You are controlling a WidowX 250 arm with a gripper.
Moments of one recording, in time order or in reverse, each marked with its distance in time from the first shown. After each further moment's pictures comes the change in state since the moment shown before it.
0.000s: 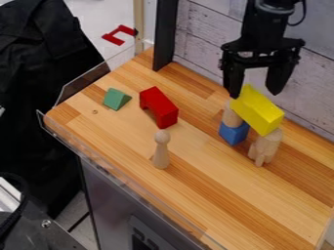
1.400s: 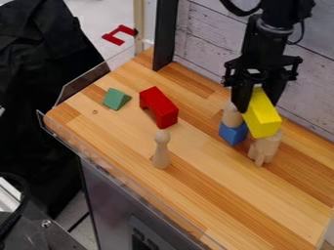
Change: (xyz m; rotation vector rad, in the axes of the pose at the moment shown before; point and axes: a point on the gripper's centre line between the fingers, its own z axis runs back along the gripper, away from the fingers) arm 0.004 -0.006 -0.026 0.005 0.041 0.030
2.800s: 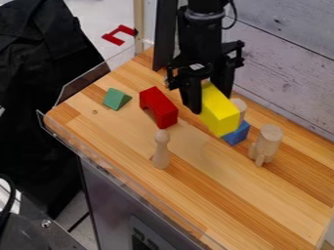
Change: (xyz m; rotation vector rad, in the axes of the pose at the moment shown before) arm -0.010 0.070 0.016 -0.102 0.137 0.210
